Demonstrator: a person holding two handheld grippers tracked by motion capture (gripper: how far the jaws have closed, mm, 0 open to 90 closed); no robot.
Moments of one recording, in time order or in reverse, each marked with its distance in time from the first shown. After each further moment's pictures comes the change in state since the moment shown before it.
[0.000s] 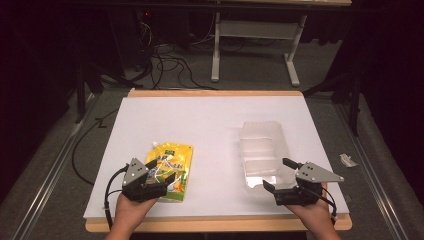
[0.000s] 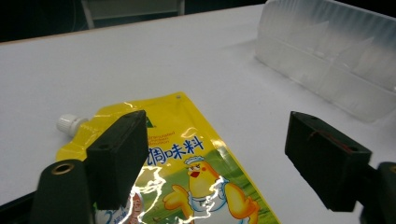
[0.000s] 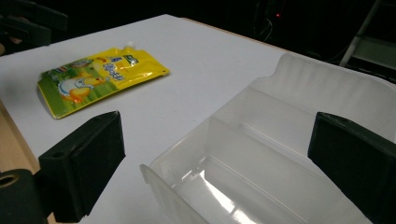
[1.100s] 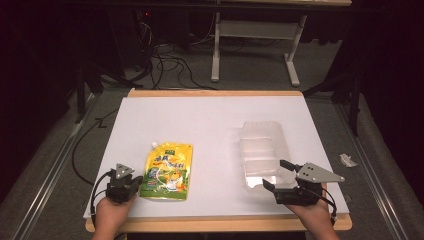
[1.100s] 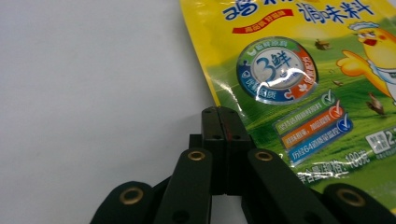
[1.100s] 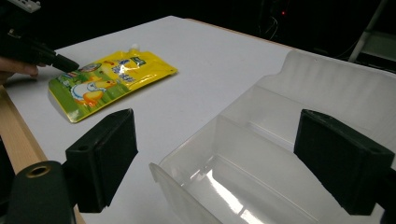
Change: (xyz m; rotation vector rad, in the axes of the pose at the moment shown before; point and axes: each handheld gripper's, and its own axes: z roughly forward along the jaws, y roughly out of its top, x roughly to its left) left arm 0.056 -0.049 0.004 0.366 0.209 -0.099; right arm 0.001 -0.001 -0.001 -0.007 0.026 0.028
